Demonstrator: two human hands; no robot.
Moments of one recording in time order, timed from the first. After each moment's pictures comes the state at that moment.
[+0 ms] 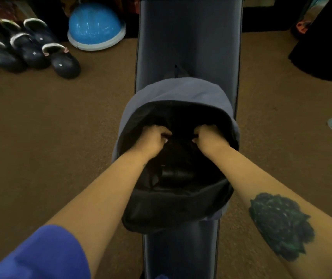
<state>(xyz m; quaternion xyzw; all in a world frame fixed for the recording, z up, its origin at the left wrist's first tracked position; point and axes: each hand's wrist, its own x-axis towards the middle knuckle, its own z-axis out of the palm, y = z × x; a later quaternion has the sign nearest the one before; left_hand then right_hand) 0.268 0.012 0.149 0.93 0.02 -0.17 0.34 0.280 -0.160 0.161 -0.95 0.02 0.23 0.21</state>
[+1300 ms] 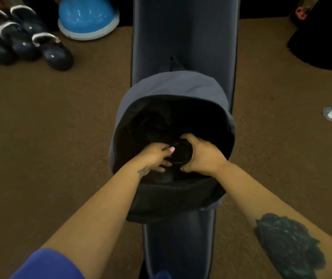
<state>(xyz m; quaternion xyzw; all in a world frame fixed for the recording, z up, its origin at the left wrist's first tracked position) 0.227 0.000 0.134 0.75 0.18 -0.38 0.50 0.225 -0.170 0.155 -0.93 -0.11 0.23 0.25</state>
